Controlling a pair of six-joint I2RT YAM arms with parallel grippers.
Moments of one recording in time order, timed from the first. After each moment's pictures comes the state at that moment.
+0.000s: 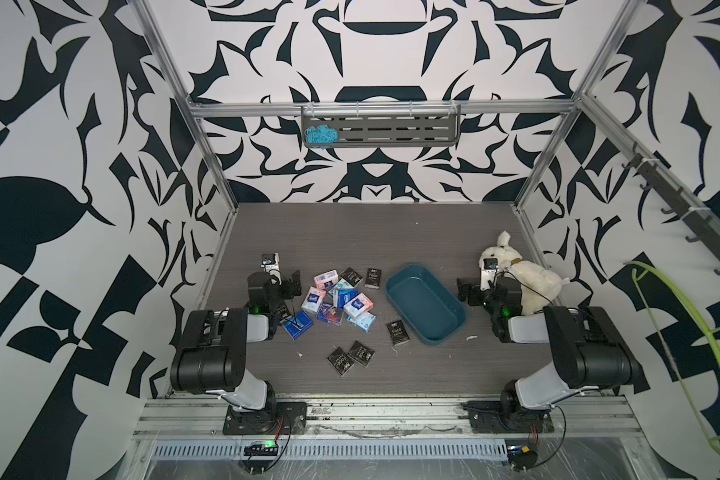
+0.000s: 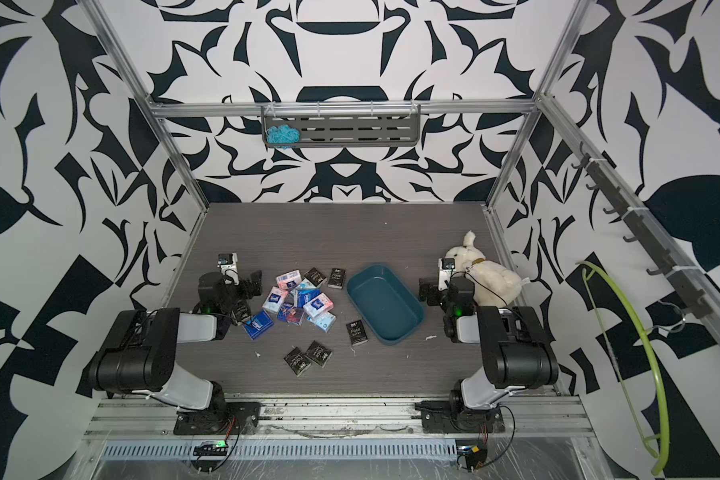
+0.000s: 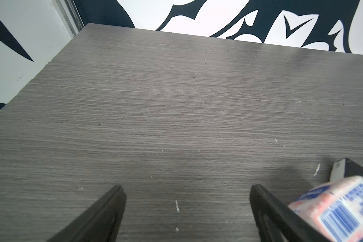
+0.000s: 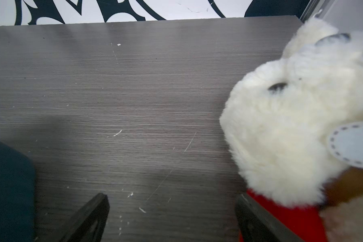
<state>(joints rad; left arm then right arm) 0.02 1.55 0.38 0.76 0.10 -0.06 -0.03 1.55 0.33 0.74 -0.13 0.02</state>
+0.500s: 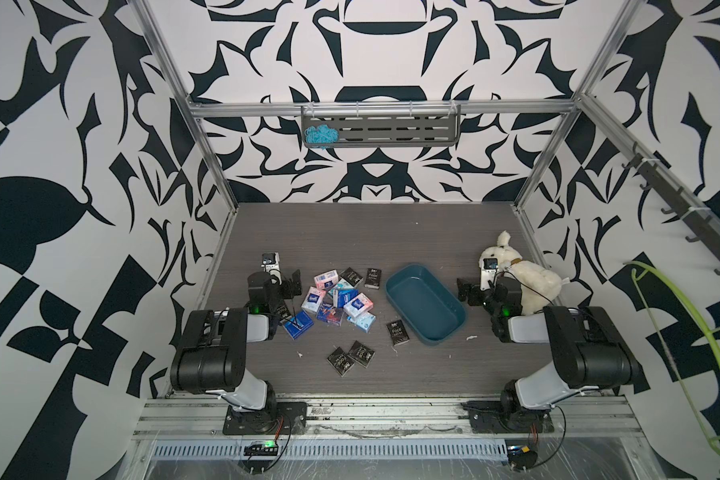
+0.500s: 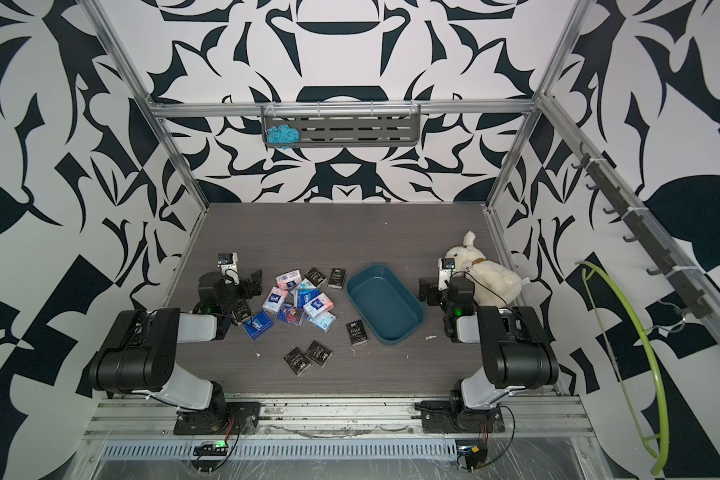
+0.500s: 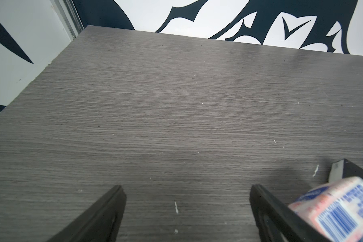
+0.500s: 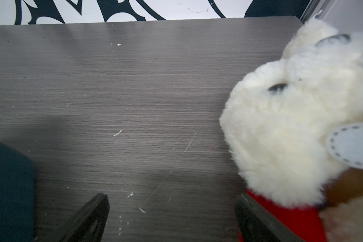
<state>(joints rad) 0.02 1.55 0.38 0.76 0.10 -0.06 -0.03 1.55 0.33 0.74 -0.13 0.01</state>
